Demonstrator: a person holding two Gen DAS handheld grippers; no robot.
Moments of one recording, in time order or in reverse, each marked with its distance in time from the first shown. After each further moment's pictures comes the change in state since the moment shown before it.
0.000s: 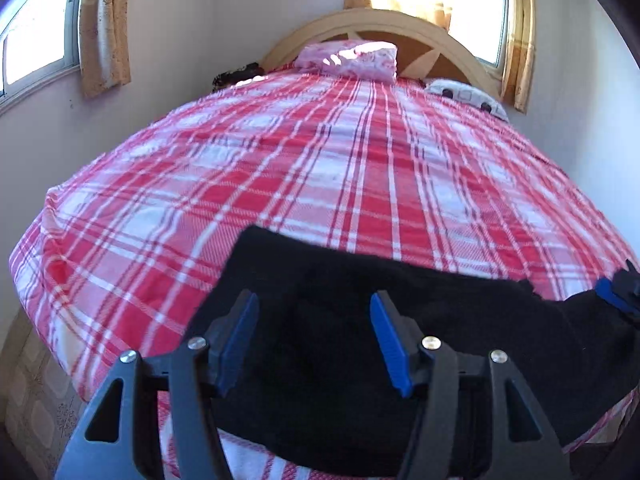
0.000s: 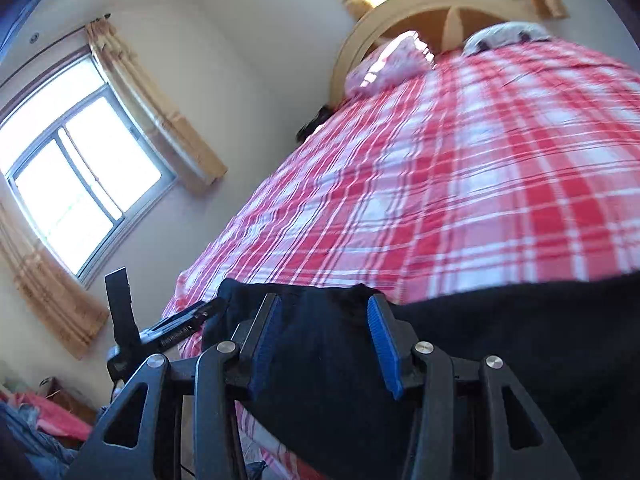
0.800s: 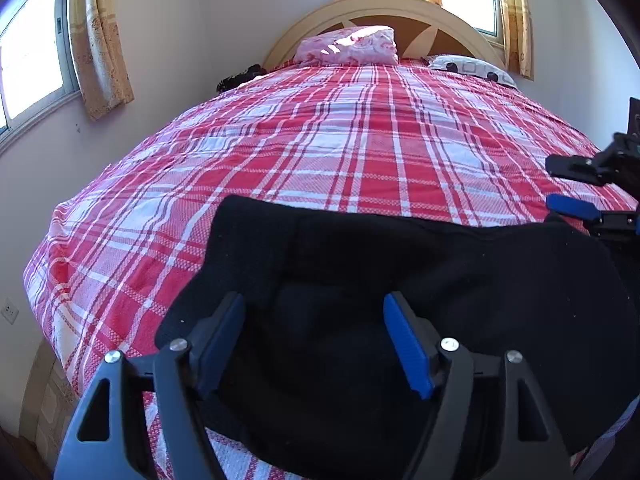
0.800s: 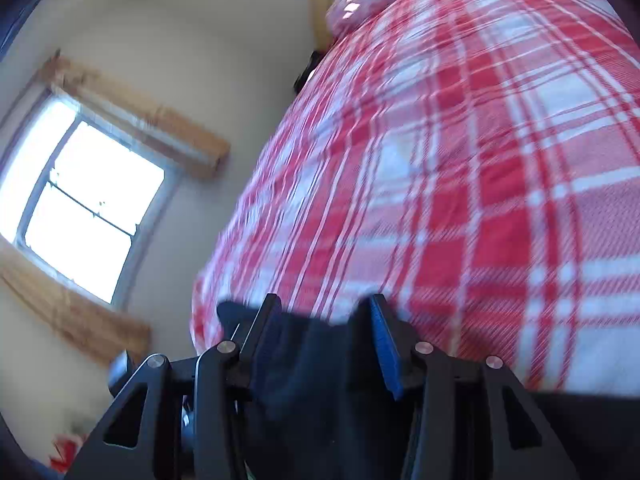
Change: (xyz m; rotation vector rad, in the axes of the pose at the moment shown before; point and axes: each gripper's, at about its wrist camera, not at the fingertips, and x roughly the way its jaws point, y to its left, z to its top) left arm 0.018 -0.021 -0.022 0.112 -0.015 0.109; right arm 0.116 -0.048 0.030 0.256 0.152 0.126
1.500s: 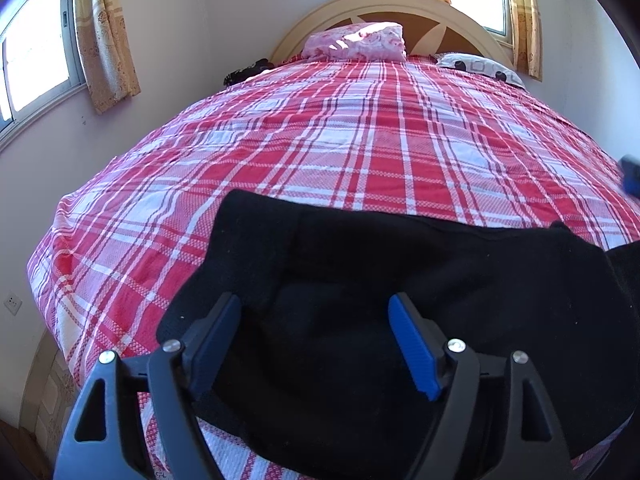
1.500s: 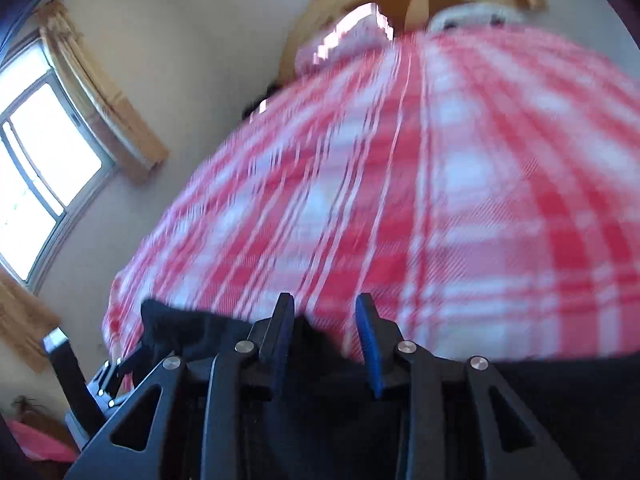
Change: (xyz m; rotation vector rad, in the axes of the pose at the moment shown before) left arm 0.001 0.000 0.002 -0.029 0.029 0.020; right arm -0.071 0.033 -0.016 -0.233 -0.186 -0.364
